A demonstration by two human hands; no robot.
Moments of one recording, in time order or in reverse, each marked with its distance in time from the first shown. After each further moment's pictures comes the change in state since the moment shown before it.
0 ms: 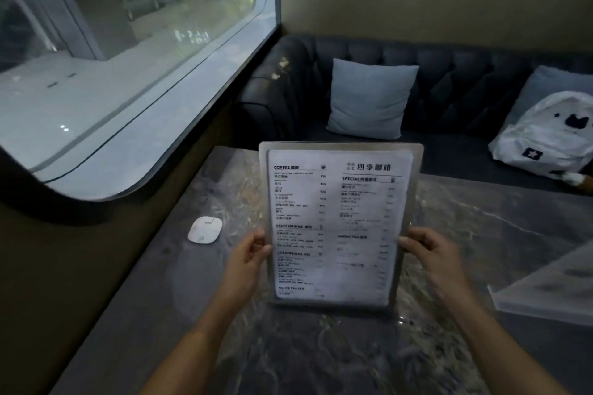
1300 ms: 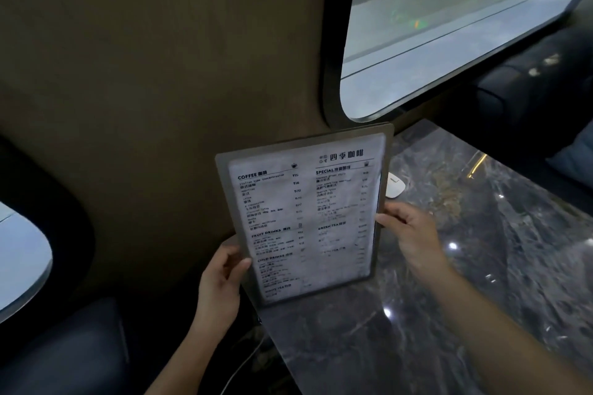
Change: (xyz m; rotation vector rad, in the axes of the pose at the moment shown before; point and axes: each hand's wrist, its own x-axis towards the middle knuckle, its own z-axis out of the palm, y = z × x) left_hand -0.264 -0.030 -0.153 0.006 0.879 -0.274; right_hand -0.076 -0.043 0.271 0.061 -0.832 -0.110
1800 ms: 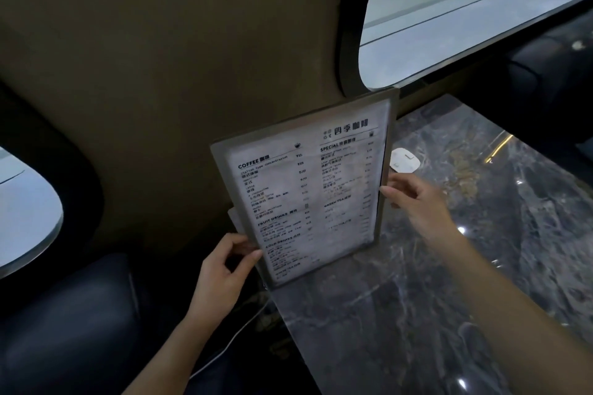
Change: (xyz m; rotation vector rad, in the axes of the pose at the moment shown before) left_hand -0.029 -0.011 -0.011 0.175 -0.069 0.076; right_hand 0.016 0.011 -0.007 -0.123 -0.093 0.073
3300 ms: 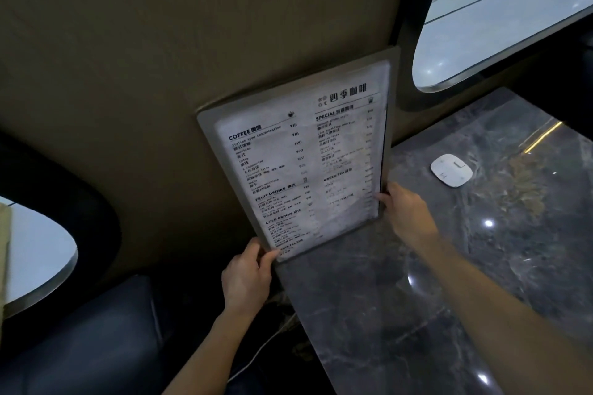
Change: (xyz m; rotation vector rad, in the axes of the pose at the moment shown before) left_hand 0.062 -0.060 0.010 0.540 0.153 -0.216; right_hand 0.060 0.029 0.081 -0.749 -0.126 -0.151
